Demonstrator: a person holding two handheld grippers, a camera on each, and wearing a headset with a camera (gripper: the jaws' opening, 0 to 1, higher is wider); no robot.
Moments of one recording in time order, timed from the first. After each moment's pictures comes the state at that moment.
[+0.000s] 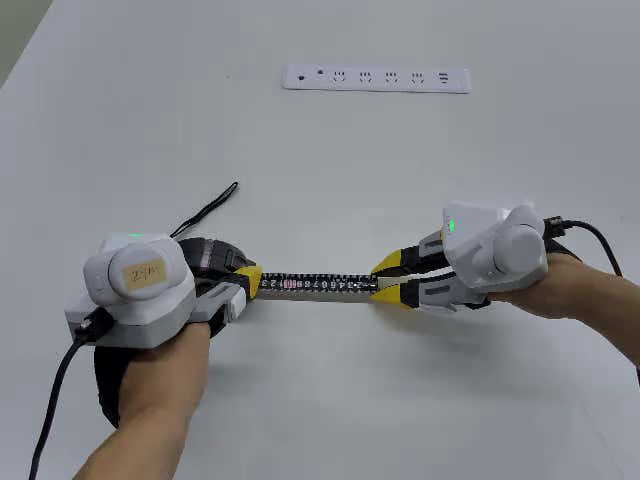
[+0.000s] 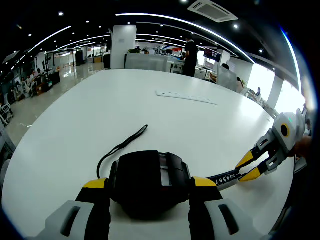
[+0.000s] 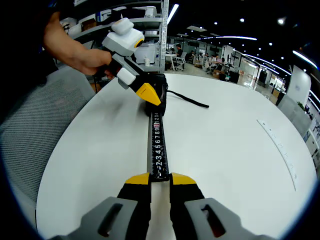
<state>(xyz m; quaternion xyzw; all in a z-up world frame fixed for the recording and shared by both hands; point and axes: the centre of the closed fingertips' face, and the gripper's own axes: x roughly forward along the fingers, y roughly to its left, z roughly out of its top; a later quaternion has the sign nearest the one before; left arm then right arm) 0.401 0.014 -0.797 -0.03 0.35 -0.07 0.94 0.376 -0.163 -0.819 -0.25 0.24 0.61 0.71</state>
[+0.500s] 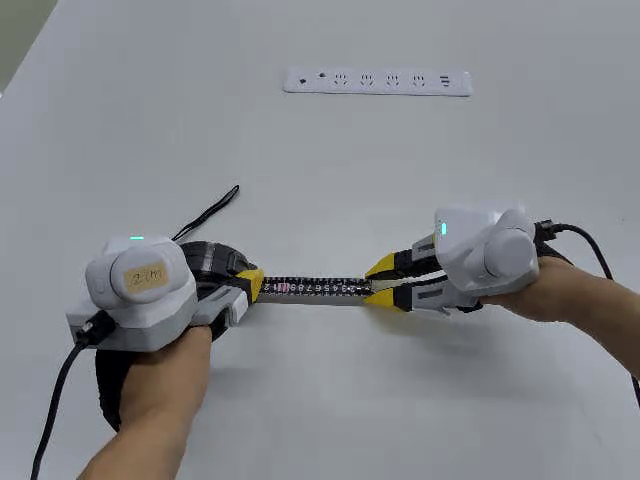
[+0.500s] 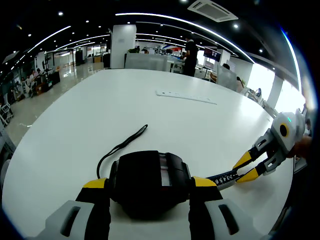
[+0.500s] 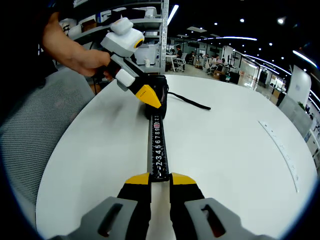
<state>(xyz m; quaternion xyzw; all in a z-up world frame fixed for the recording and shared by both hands) 0.401 0.014 -0.798 -0.03 0.35 -0.07 0.93 0.376 -0.154 -0.821 -0.25 0.24 0.62 0.71</state>
